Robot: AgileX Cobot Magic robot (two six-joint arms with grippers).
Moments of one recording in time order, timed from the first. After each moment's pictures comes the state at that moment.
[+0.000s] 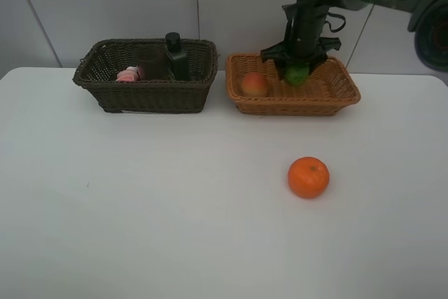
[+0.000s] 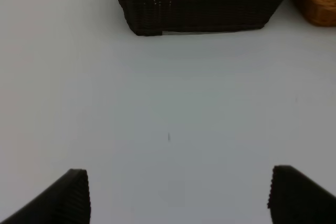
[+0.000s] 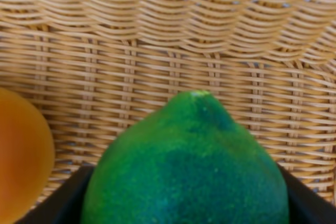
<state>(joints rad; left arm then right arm) -0.03 -0.01 -0.50 -0.08 1.06 -0.01 0.32 2.40 -2.12 -0.29 1.08 0.29</state>
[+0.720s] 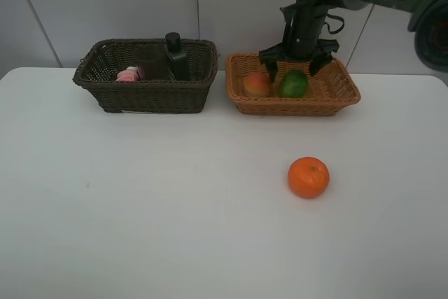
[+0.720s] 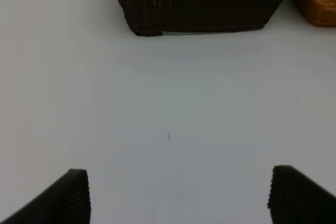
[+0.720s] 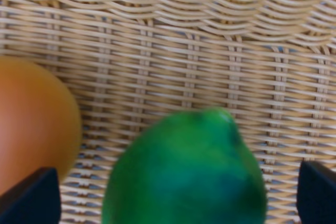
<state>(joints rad) -0.03 -0.01 -0.50 -0.08 1.06 -0.01 0.32 2.39 -2.12 -0.24 1.10 0.25</state>
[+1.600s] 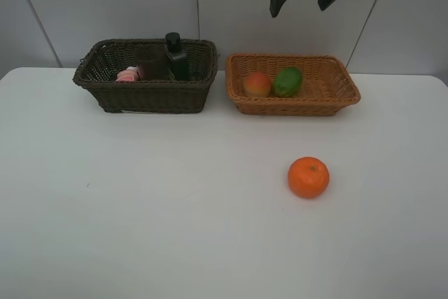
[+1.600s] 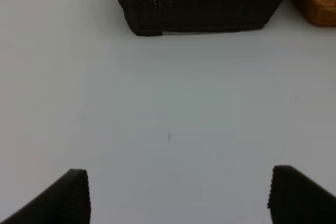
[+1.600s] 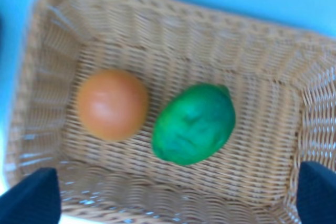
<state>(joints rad) -0.03 -0.01 -0.50 -0.08 1.06 -0.01 0.37 2.07 -2.12 -0.16 1.22 0.14</state>
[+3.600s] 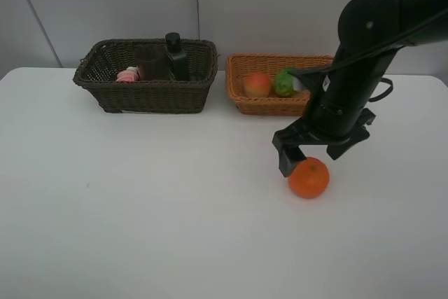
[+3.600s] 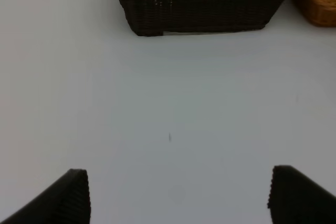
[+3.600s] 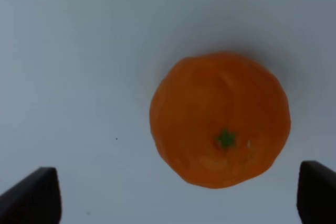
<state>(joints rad) -0.03 -0.01 -0.50 -0.08 1.06 -0.01 0.50 1.74 -1.05 -0.03 0.92 0.14</state>
